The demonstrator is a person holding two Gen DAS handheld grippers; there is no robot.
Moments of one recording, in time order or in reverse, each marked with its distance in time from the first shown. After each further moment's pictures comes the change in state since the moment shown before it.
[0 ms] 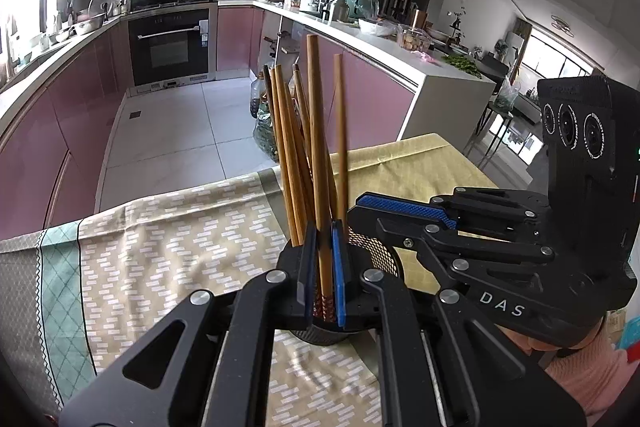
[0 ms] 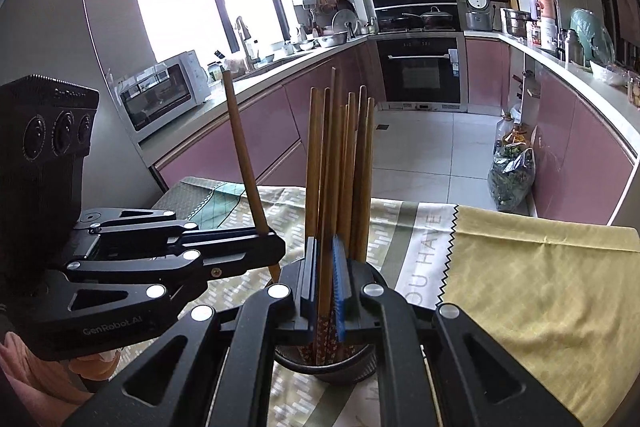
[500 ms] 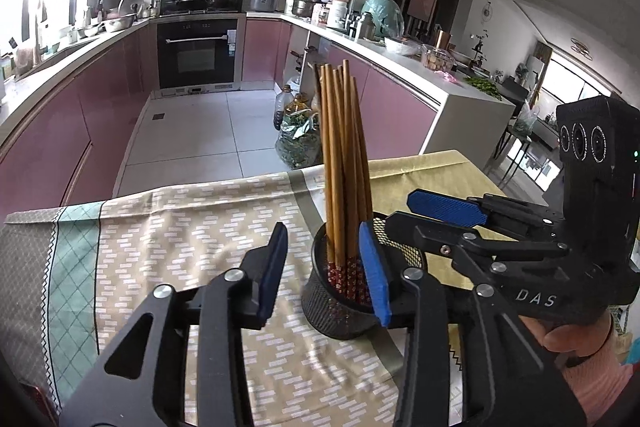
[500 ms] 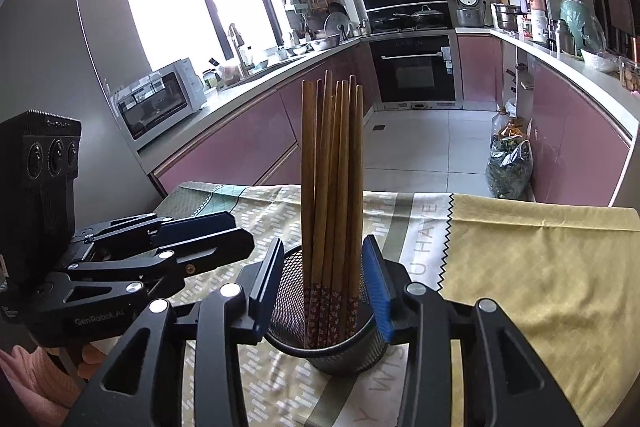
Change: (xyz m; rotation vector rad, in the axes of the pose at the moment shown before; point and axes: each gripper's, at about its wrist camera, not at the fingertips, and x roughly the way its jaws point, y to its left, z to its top) left arm -0.012 0.021 -0.025 -0.069 -0.084 0.092; right arm -0.005 -0.006 -0.012 0.045 -0.019 -0.002
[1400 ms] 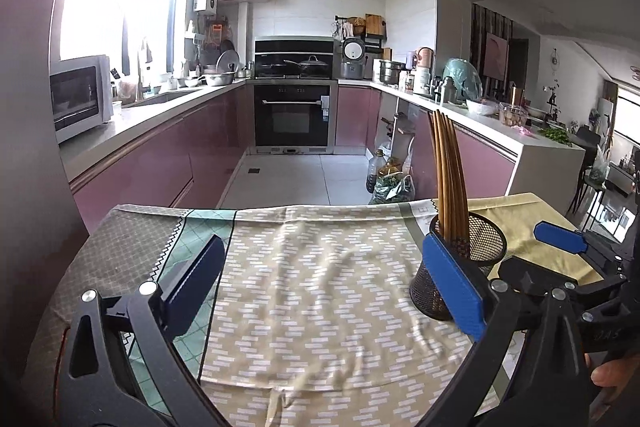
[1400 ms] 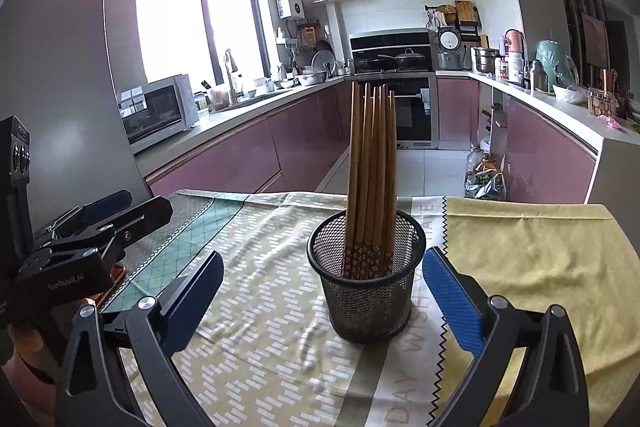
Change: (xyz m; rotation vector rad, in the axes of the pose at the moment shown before) left arm -0.105 0.027 -0.066 -0.039 -0.272 0.336; right arm -0.029 0.058 -0.061 -0.060 -0.166 -0.123
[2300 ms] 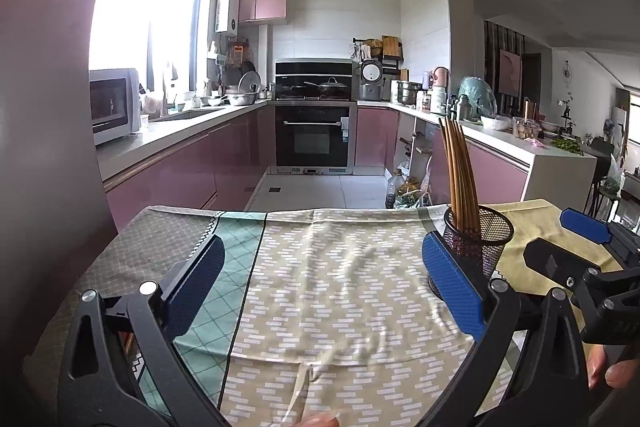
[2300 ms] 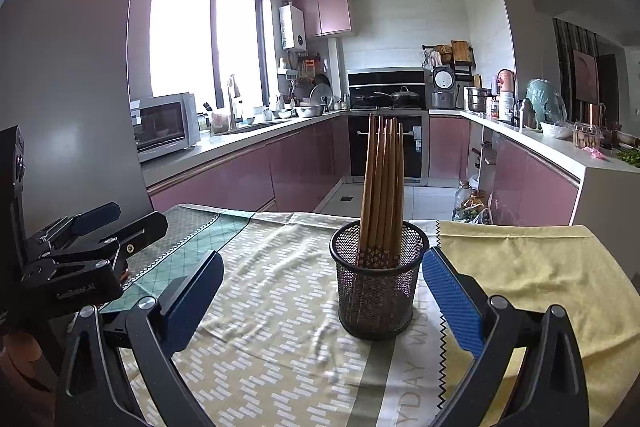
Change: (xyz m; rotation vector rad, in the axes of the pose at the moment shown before) left arm -0.048 0.009 -0.023 -0.007 -0.086 0.073; right arm -0.031 0.033 -0.020 -0.058 -0.134 -0.055
